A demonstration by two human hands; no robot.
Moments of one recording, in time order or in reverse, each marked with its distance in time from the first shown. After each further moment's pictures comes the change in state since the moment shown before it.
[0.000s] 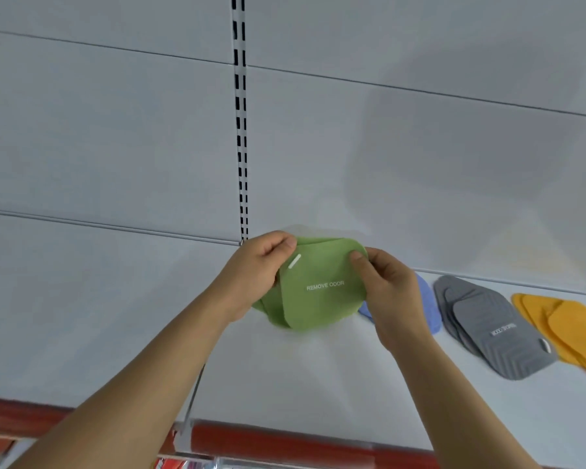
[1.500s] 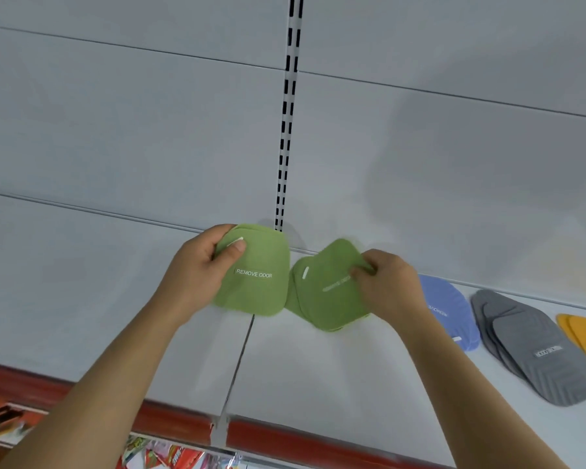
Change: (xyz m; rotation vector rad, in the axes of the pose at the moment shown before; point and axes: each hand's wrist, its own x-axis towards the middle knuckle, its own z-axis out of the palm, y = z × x) left_hand -0.046 -0.007 -0.103 0.261 0.313 0.103; right_hand 0.032 0.004 0.036 -0.867 -0.147 -0.034
